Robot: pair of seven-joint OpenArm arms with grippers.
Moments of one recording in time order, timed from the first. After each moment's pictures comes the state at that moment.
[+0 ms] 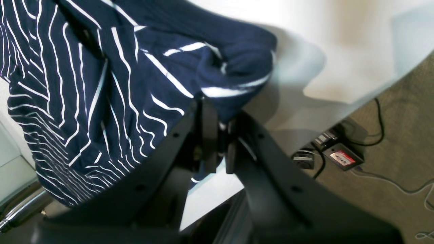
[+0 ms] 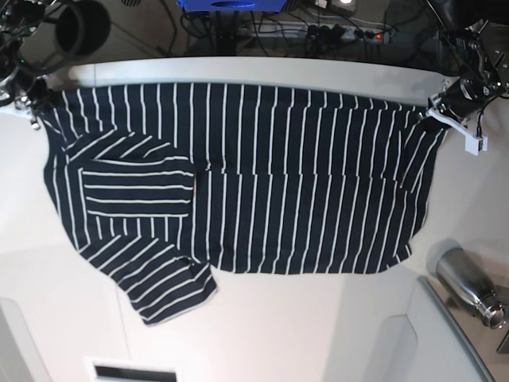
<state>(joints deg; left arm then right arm) 9.6 -16.8 -41.9 66.0 -24.4 -34.6 45.0 -12.9 1.2 50.0 84.7 38.3 -0.9 -62.4</state>
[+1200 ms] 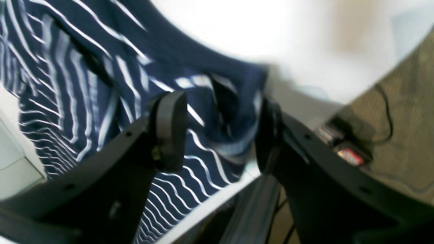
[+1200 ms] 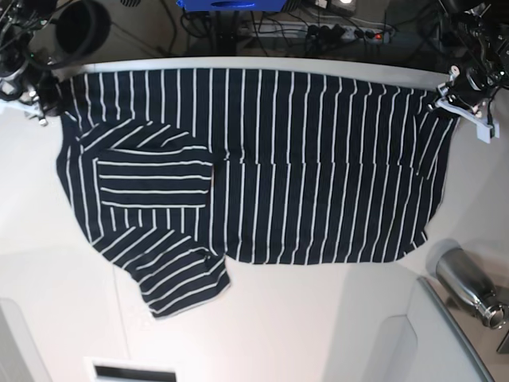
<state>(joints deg) 14.9 -16.9 -41.6 73.5 -24.2 -25.4 44.9 -14.1 -2.3 50.4 88.2 37.8 -1.3 -60.5</state>
